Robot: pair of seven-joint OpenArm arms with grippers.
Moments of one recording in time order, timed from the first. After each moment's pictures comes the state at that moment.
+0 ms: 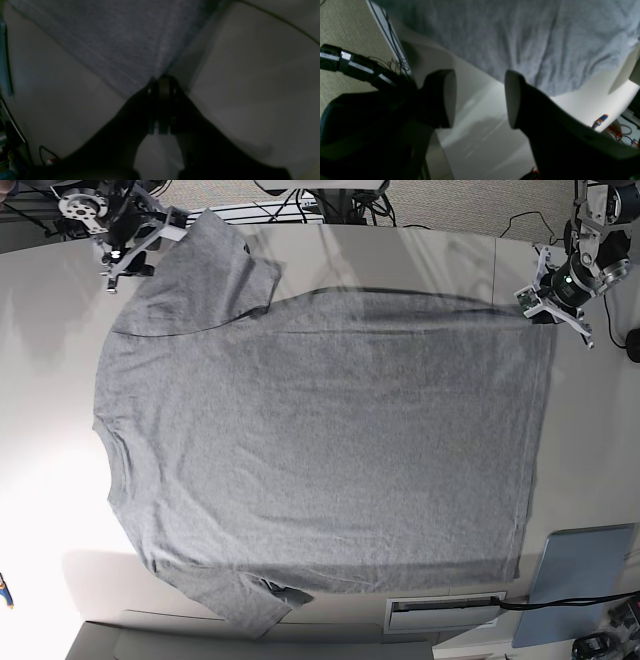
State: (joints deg) left arm 28.7 -35.0 -6.4 90.0 31.4 -38.5 1.5; right arm -48.8 41.7 -3.2 116.5 -39.6 28.3 -22.1
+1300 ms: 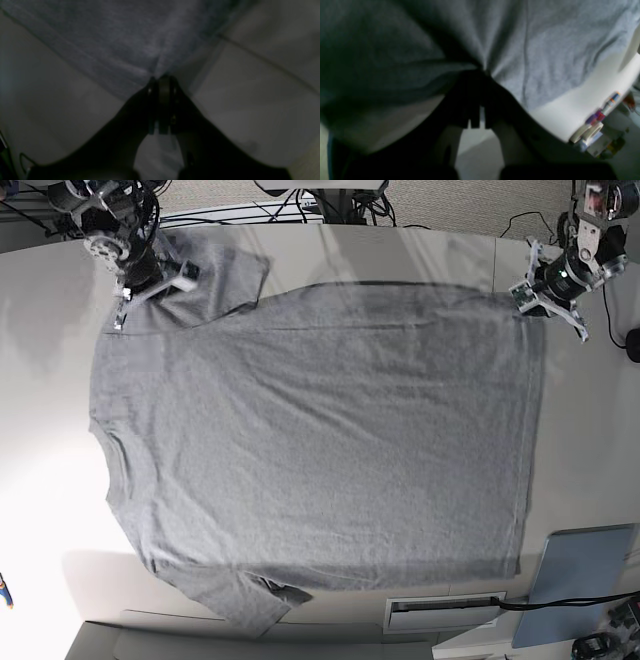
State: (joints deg) left arm 31.0 -34.9 -6.4 93.2 25.6 -39.1 2.8; right arm -32.2 43.1 -16.8 110.8 -27.7 24.8 -38.6
